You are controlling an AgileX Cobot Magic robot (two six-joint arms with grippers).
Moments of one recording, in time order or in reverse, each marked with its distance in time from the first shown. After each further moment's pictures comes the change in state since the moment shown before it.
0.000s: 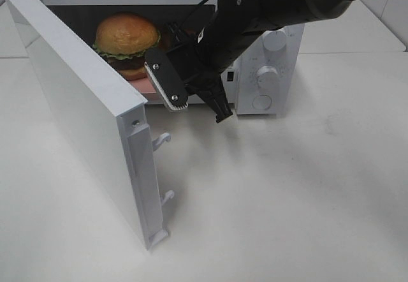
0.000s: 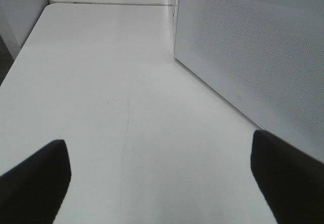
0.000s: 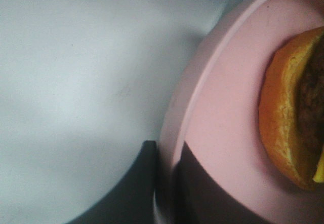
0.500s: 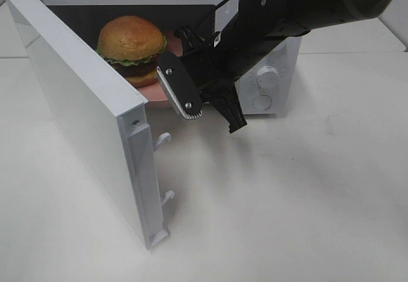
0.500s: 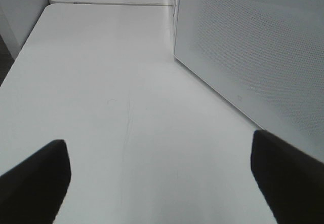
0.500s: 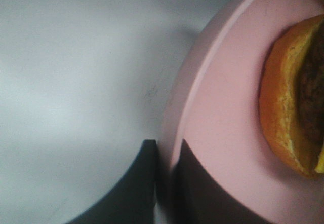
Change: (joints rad) left arm 0.000 0.000 0.000 0.000 0.000 0.000; right arm -0.011 -0.103 0.145 0.054 -0.034 -0.024
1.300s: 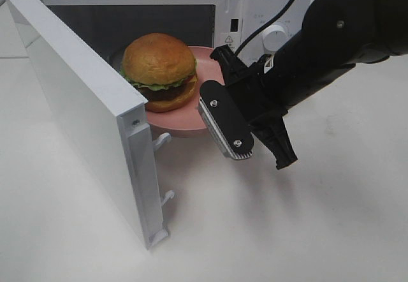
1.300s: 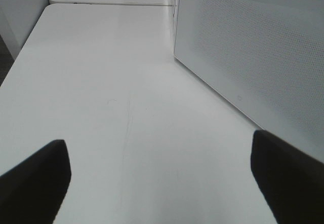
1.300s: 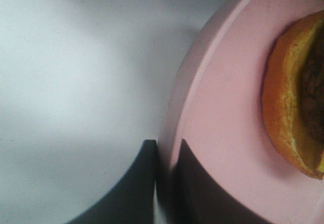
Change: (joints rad) left arm 0.000 0.000 0.000 0.000 0.000 0.000; right arm -0.004 -0.267 0.359 0.018 -0.062 -0.009
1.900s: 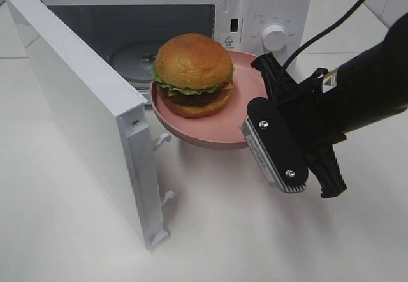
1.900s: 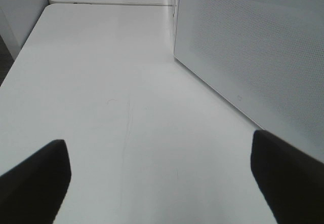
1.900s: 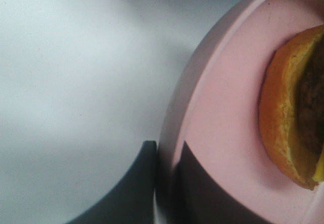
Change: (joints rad) left arm 0.000 0.000 0.000 0.000 0.000 0.000; right arm -0.010 -0.240 0.230 0.011 -0.035 0.026
